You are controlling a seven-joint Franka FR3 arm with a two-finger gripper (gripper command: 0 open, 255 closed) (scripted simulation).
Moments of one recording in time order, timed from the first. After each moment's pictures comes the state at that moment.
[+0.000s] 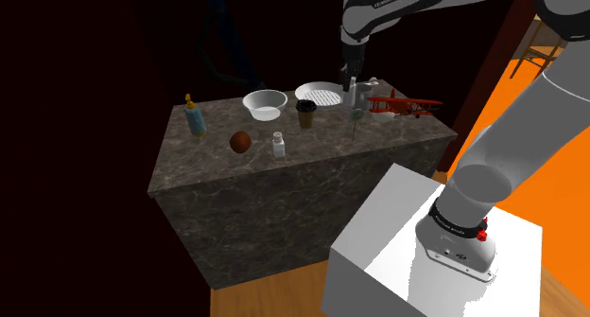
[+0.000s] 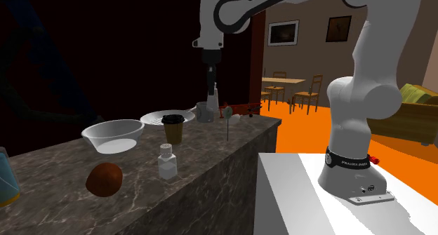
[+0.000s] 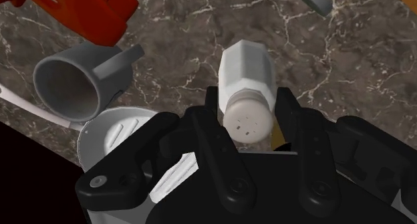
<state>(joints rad) -0.08 -0.21 -0.22 -2.18 -0.15 2.02 -0.23</state>
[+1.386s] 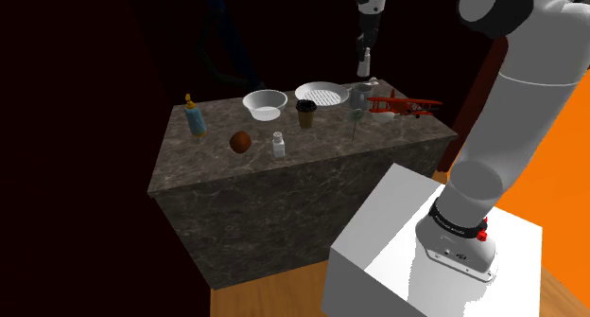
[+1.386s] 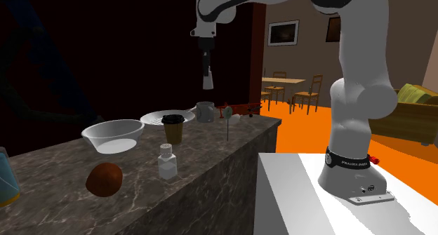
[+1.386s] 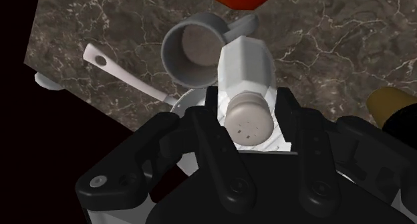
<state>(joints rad) -0.20 0.10 -0.37 -1.69 -0.04 1.85 -0.56</state>
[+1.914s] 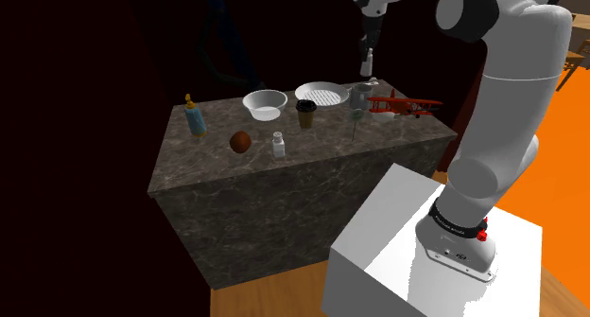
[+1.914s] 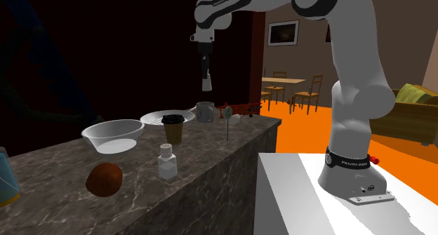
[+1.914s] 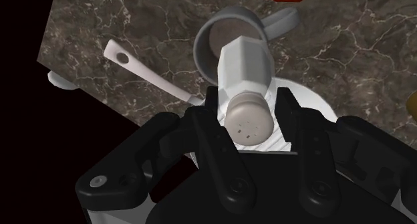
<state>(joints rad) -0.27 0.23 -0.40 -1.56 0.02 1.85 -0.65</state>
